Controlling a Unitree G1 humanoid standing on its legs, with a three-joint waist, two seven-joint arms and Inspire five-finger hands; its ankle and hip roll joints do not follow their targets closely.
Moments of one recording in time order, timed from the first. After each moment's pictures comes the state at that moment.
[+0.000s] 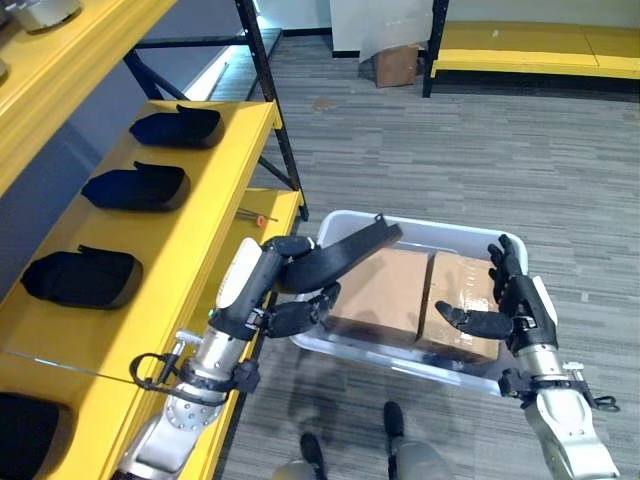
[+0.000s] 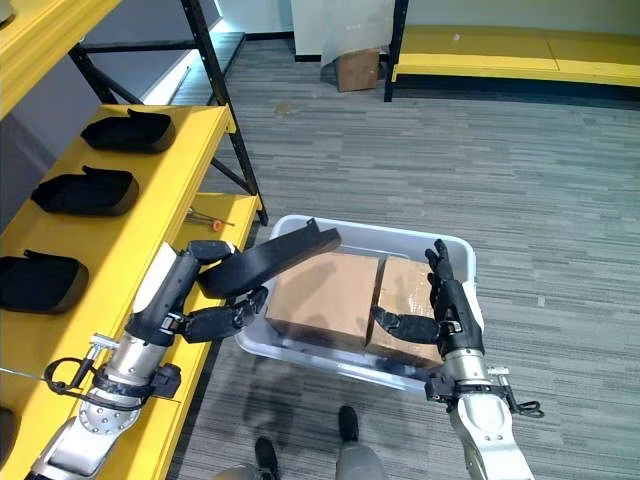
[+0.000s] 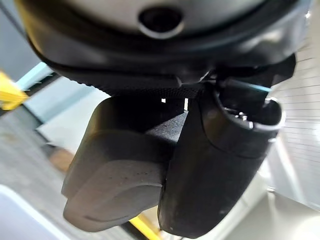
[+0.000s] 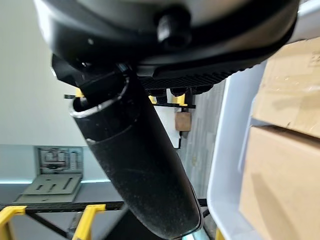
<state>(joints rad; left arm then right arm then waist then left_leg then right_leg) 0.03 0.58 -0.16 -0.24 0.17 -0.54 0.16 0.19 -0.49 -0.01 -0.10 0.34 -0.25 -0.11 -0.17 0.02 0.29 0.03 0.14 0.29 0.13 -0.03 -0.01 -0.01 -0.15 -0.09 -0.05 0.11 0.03</state>
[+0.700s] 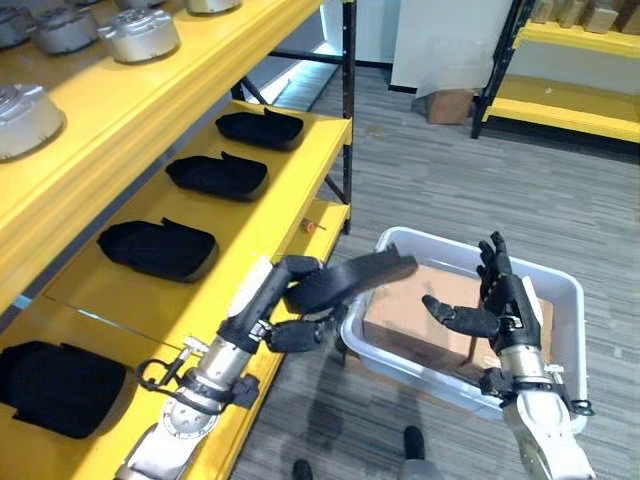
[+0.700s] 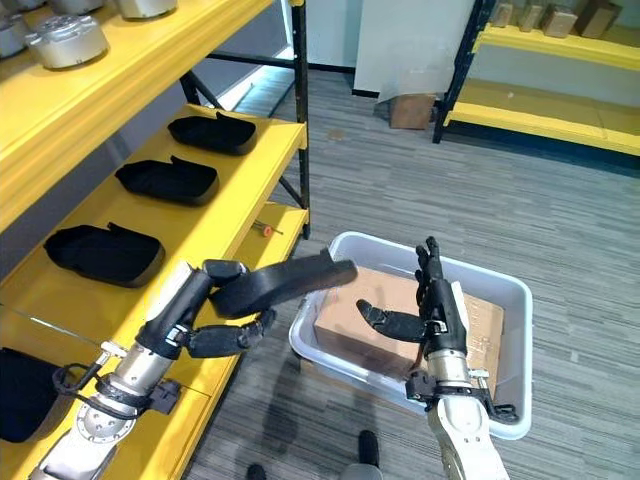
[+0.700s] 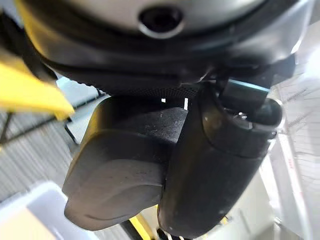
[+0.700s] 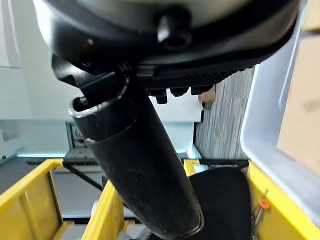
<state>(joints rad) 0.12 0.61 -0.27 -0.23 0.00 -0.50 0.01 0.16 -0.38 0.07 -0.11 0.32 -0.25 -0.20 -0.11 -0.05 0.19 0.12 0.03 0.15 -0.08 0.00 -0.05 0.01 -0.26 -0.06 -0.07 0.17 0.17</state>
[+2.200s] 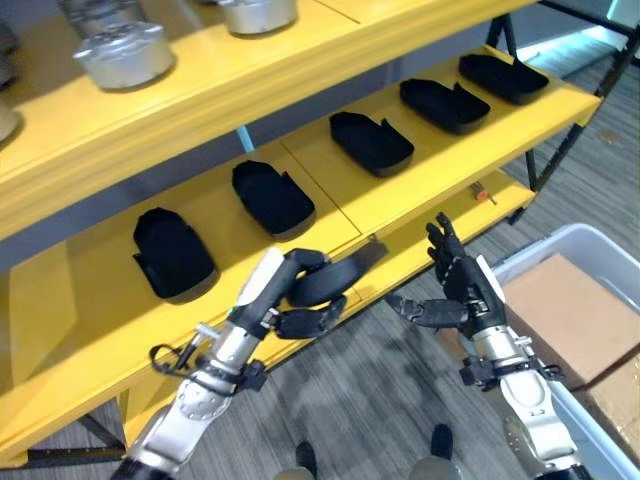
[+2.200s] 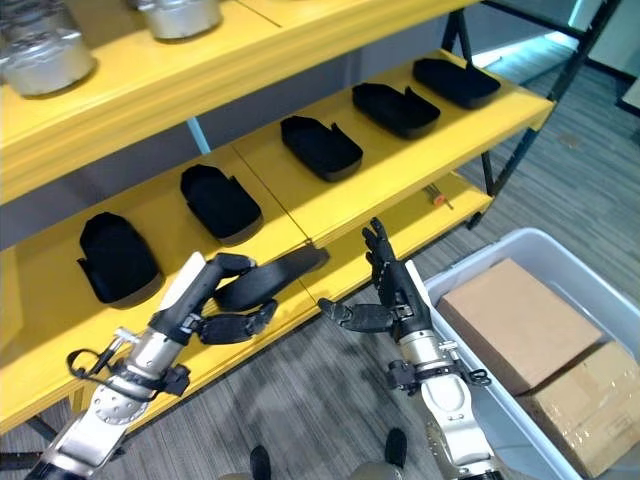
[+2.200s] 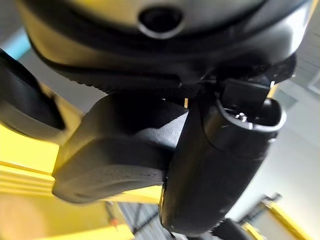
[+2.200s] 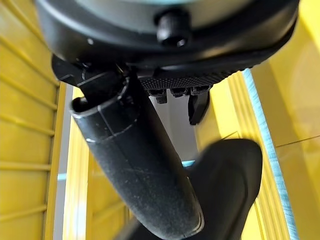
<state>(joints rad) 0.09 0.61 -0.19 -0.17 0.18 -0.44 0.11 0.04 -0.40 0.15 -0.08 0.35 -0.26 0.02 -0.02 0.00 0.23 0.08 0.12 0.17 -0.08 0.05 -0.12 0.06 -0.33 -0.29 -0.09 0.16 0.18</state>
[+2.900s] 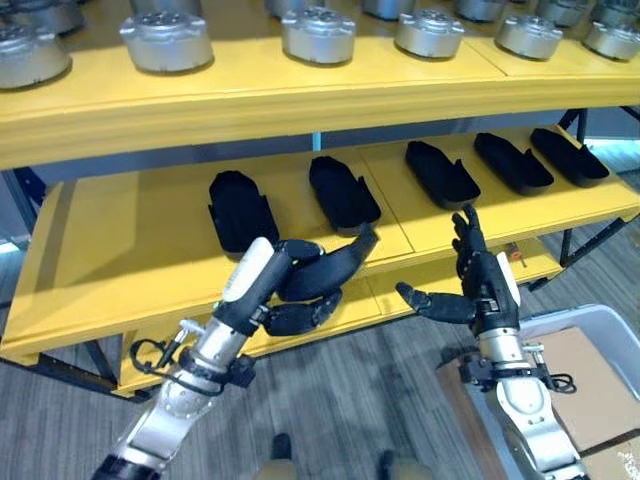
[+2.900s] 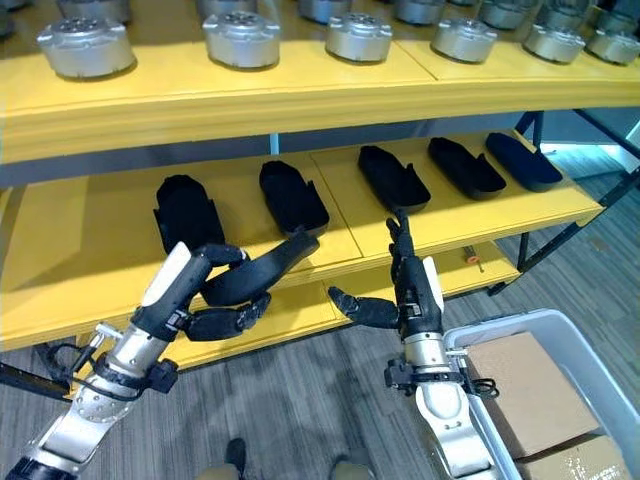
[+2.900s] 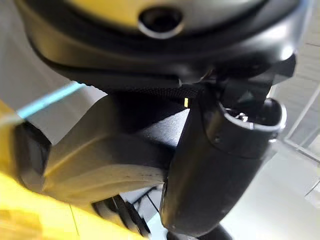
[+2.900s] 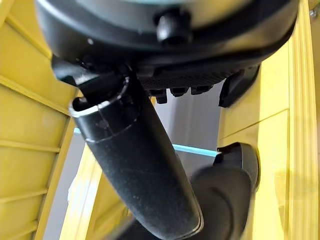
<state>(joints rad) -0.03 0.61 -0.27 -0.20 0.08 -0.48 0.01 0.10 -0.41 0.11 -0.18 0.24 -0.26 -0.21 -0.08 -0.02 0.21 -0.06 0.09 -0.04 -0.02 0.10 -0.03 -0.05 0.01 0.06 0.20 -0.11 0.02</state>
